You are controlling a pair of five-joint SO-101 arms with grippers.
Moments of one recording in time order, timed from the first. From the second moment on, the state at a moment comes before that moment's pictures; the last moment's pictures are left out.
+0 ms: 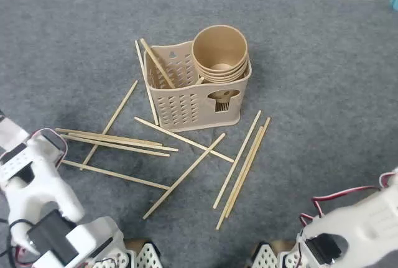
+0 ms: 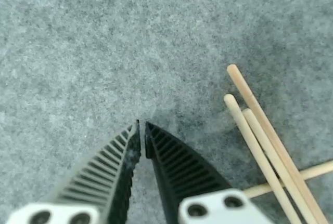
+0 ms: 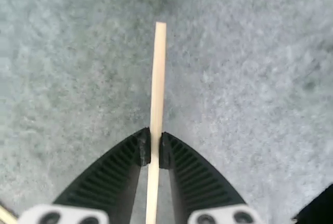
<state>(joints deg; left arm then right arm) -49.4 -10.2 51.5 39.7 12.4 54.3 20.5 -26.5 100.5 -2.3</state>
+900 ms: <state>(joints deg) -49.4 -10.2 51.5 39.7 12.4 50.0 -10.4 -11.3 100.6 -2.2</state>
